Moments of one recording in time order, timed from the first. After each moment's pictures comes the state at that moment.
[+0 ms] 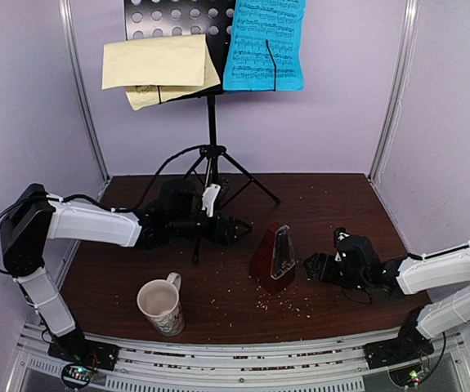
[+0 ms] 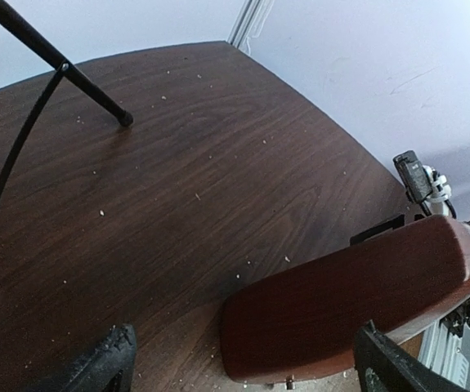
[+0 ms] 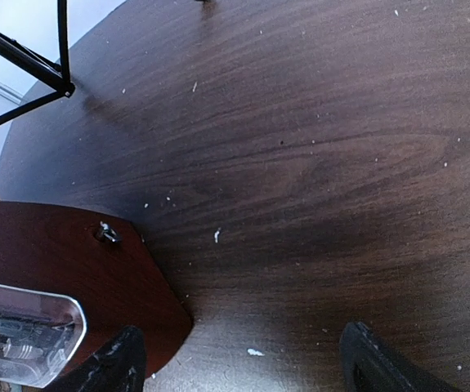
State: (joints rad) left arm -0.82 1.72 1.02 0.30 0.25 -0.33; right arm 0.76 1.25 0.35 0.21 0.25 0.84
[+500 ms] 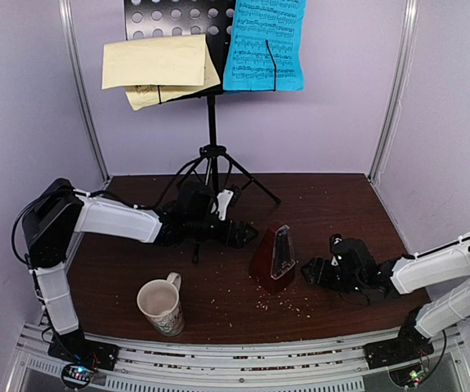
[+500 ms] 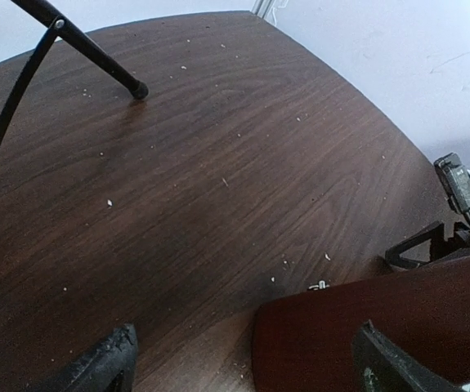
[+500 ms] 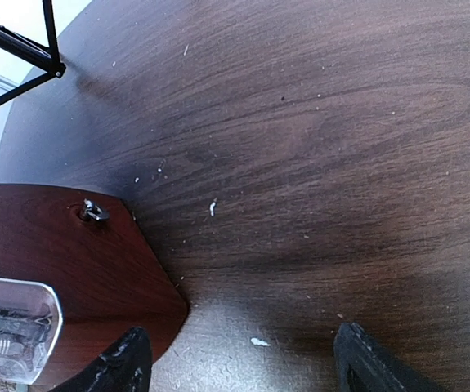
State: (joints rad) left arm -0.83 1.89 1.15 0.23 0.21 -0.30; right arm 0.76 1.33 0.35 0.23 0.18 0.90
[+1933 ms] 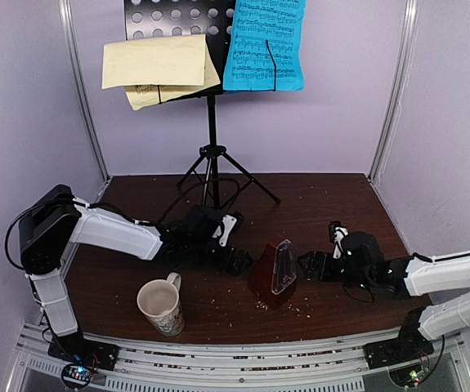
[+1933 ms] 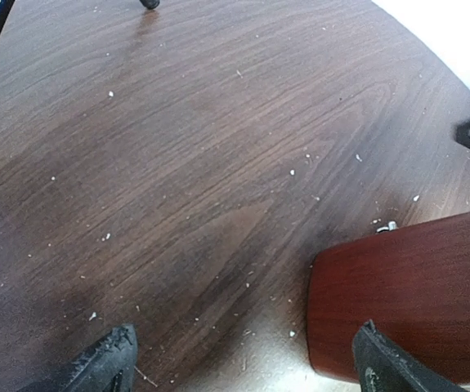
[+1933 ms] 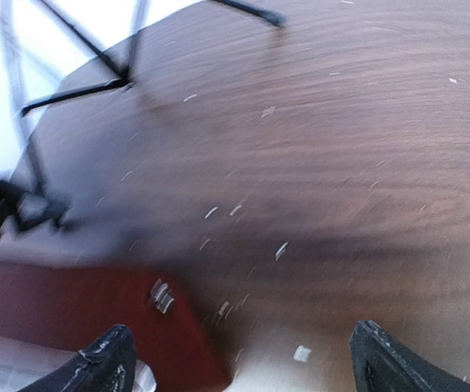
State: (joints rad) left arm -0.94 1.85 1.05 0.11 0.02 -0.28; right arm 0.79 1.19 0.39 0.20 0.23 0.72
